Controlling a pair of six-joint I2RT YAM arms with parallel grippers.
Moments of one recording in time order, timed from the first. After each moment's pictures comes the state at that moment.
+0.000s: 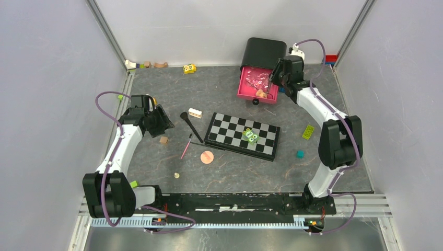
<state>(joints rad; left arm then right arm) 0.04 1.24 0.92 -0.65 0.16 -0.48 0.22 1.79 1.42 -0.10 0.13 0.49</state>
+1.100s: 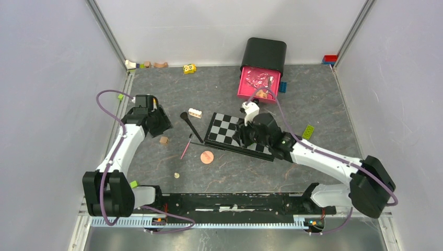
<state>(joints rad) 0.01 1.24 0.92 -0.66 0.07 -0.49 0.81 1.30 0.82 -0.03 0.02 0.27</state>
